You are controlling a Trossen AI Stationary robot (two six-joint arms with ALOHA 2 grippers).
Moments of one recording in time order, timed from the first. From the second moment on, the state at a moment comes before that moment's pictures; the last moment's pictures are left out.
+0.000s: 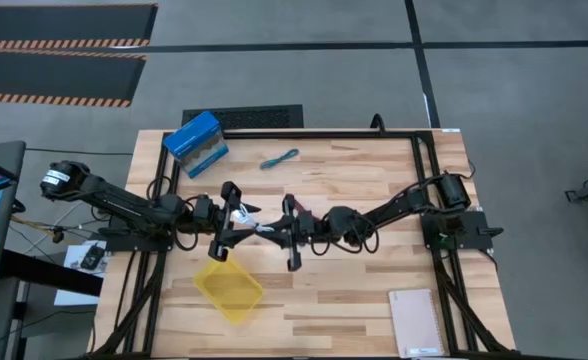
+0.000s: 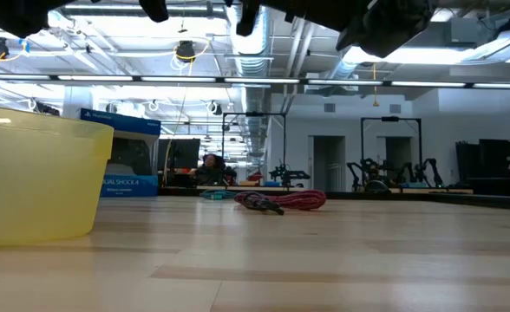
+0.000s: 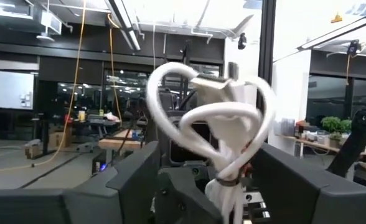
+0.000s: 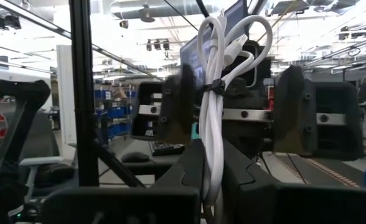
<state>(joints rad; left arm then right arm) -0.24 1.11 0.42 1.06 -0.15 -0.02 0.17 1.95 1.10 1.23 0.07 0.03</state>
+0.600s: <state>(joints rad) -0.24 1.11 0.42 1.03 -0.17 -0.01 0.16 1.95 1.09 1.21 0.08 0.08</state>
